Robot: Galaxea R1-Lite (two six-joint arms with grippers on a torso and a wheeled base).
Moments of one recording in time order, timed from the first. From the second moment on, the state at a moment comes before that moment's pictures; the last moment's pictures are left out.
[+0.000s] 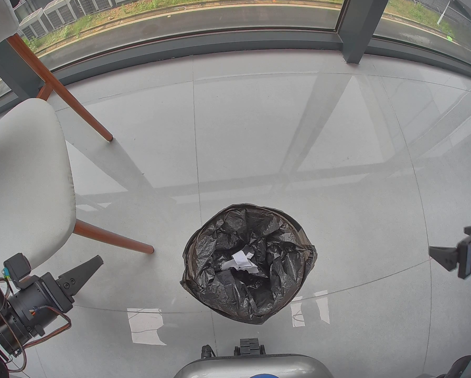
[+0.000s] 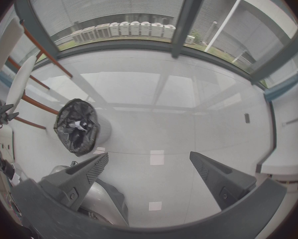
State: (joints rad) left arm -0.23 1.16 -0.02 -0.96 -0.17 -0.66; right arm 0.46 1.07 -0.77 0.38 -0.42 0.11
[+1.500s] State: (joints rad) left arm -0.02 0.05 -0.02 0.02 0.01 0.01; right arm 0.00 0.01 -0.02 -0.03 -0.09 0.05
